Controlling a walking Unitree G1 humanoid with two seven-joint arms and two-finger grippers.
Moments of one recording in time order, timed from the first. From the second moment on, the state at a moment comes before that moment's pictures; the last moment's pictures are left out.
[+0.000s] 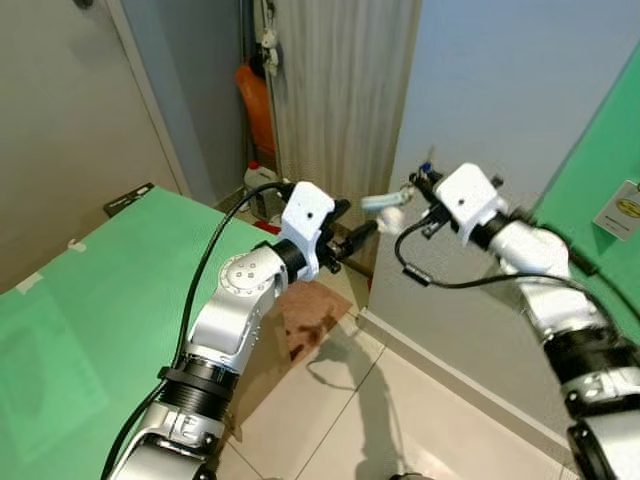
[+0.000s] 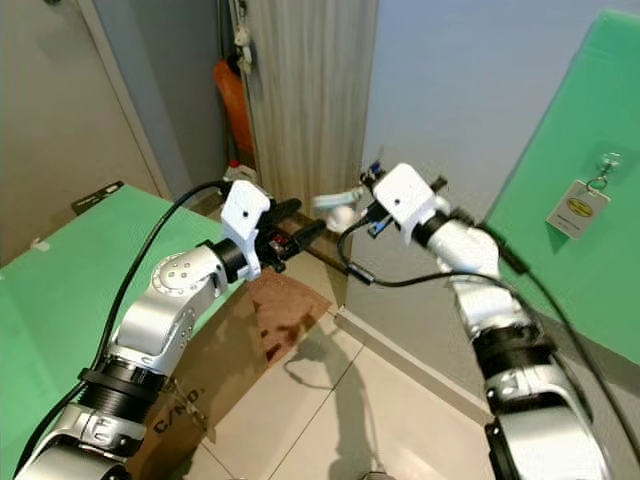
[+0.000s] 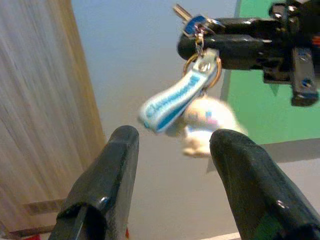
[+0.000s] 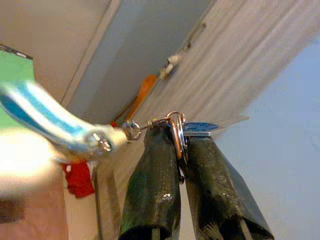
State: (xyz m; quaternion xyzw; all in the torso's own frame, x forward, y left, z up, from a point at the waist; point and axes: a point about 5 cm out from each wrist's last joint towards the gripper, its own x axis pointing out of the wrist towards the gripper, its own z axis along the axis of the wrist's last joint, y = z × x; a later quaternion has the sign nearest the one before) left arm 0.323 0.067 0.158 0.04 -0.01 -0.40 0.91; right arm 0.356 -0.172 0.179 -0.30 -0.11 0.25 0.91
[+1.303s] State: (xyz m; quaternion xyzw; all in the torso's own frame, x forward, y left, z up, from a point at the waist) left arm 0.325 0.059 0.163 0.04 -0.01 -0.43 0.90; right arm 0.359 -0.144 0.197 -0.28 -0.15 0.31 0.90
